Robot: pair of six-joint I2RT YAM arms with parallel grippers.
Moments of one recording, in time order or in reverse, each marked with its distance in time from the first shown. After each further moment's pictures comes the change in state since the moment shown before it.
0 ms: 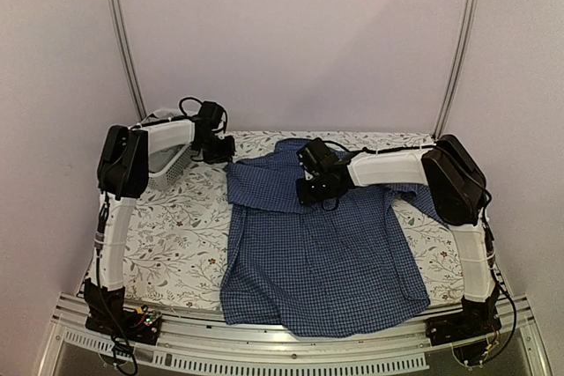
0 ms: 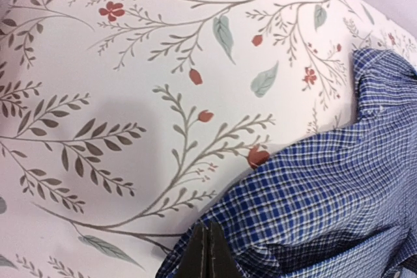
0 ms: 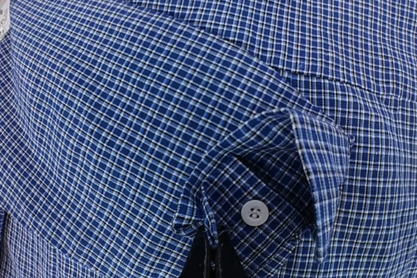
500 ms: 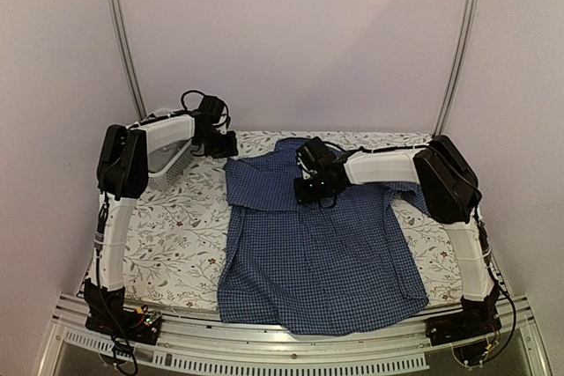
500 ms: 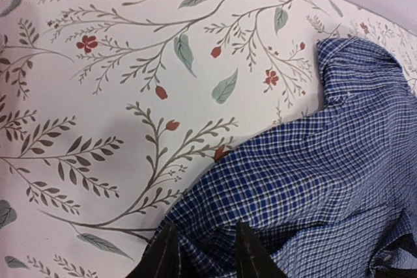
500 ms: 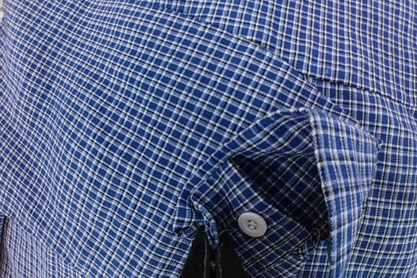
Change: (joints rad) left arm -0.002 0.010 0.061 -0.047 0.026 0.078; right arm -0.028 0.078 0.084 -0.007 -0.072 -0.017
